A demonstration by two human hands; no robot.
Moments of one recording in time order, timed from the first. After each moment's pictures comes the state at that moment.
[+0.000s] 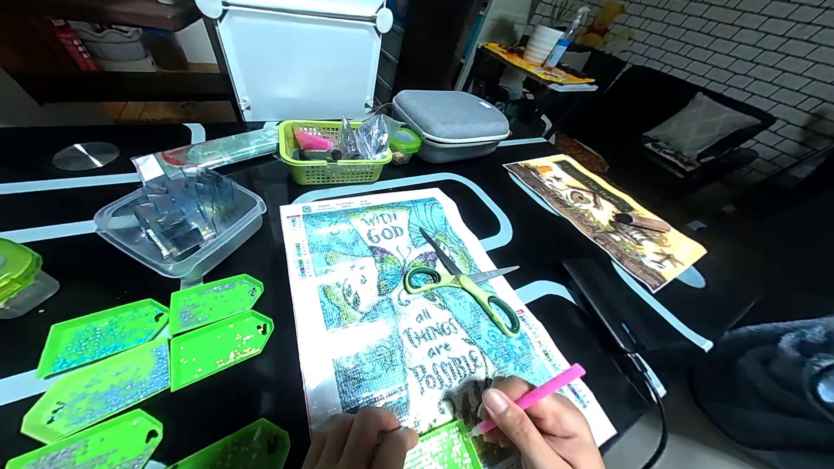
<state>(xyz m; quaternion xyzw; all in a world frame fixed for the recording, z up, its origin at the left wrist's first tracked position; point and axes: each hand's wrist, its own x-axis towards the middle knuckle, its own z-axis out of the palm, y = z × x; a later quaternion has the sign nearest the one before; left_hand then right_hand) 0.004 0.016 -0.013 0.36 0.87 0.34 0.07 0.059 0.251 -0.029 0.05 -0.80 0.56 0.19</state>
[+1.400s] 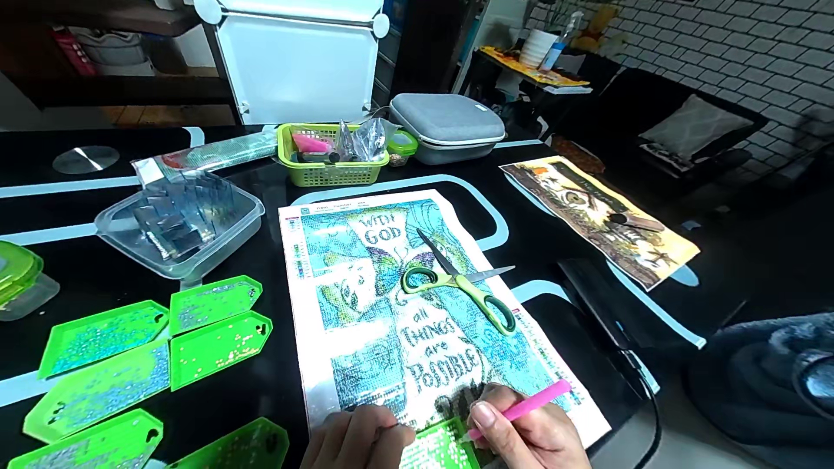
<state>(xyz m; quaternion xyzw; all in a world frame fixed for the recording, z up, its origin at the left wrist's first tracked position) 0.004 0.015 -0.014 0.36 0.86 0.34 0.07 0.065 0.248 -0.035 0.09 -0.82 0.53 0.19</state>
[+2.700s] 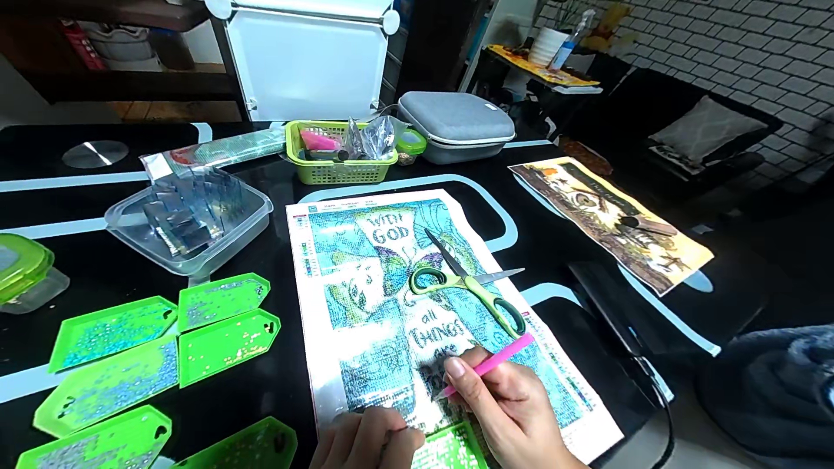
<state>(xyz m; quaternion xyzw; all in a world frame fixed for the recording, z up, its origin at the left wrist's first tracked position) 0.004 0.016 -0.014 0.36 0.87 0.34 0.07 0.019 0.235 -0.042 0.09 -0.80 0.55 0.22</state>
